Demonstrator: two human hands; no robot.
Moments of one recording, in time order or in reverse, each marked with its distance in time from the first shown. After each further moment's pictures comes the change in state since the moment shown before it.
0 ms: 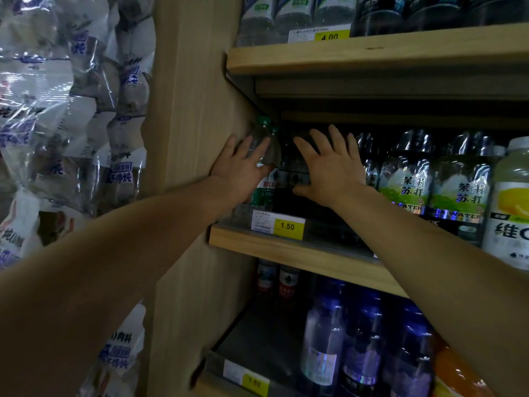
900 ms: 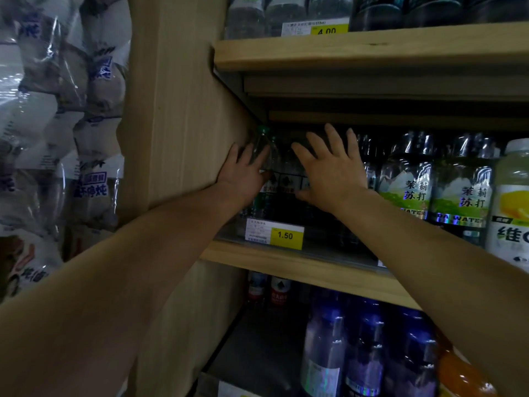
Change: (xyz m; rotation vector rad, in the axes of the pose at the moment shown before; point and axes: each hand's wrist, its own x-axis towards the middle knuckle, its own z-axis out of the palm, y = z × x) left_hand 0.049 0.021 0.033 -0.020 0.022 0.037; right_hand 0.008 0.005 0.009 -0.206 -0.006 -0.005
